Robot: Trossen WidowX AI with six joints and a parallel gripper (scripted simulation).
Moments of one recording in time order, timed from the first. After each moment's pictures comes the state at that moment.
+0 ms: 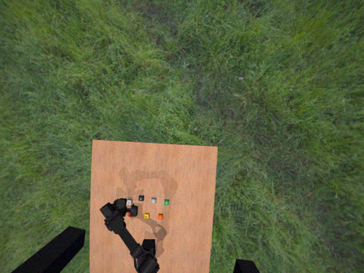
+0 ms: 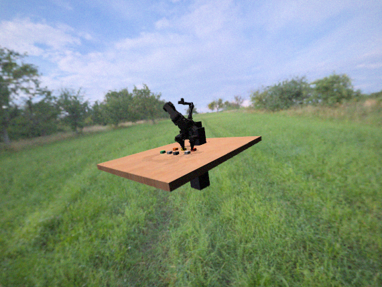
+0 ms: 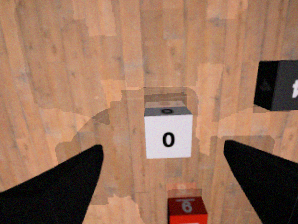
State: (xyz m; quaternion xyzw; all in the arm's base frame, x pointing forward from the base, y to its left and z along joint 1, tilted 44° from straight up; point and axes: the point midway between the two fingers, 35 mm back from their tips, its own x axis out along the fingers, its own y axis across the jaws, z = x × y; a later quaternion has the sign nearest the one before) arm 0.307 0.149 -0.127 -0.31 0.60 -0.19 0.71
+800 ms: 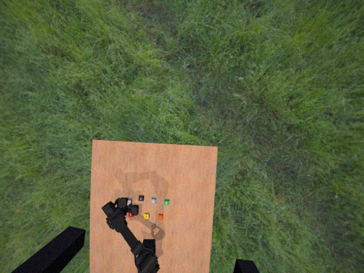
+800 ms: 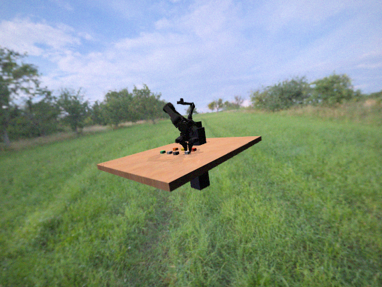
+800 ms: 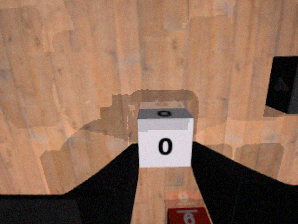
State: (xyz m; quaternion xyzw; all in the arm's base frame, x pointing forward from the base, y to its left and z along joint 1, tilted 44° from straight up) arm 0.307 0.138 -0.138 -0.31 0.60 -0.19 0.71
